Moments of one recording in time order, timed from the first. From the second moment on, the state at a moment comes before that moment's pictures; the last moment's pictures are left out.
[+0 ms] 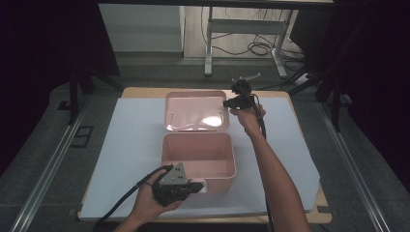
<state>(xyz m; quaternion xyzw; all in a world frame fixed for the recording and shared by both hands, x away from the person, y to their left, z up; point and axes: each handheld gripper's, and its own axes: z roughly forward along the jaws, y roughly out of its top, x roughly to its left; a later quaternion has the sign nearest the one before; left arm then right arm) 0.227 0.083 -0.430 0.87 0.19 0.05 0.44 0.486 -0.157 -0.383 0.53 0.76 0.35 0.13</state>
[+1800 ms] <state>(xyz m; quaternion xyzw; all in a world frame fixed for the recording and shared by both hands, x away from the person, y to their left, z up) 0.225 0.084 -0.430 0.88 0.19 0.06 0.44 0.394 -0.165 -0.341 0.45 0.71 0.47 0.27</state>
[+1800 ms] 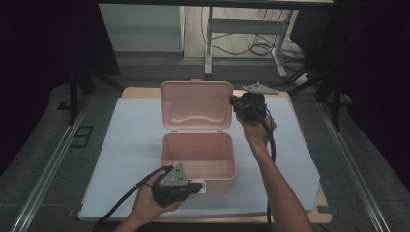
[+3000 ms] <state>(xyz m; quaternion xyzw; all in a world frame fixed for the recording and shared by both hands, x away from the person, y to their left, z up) 0.225 0.085 -0.430 0.88 0.19 0.06 0.44 0.332 -0.174 -0.354 0.40 0.68 0.52 0.34</state>
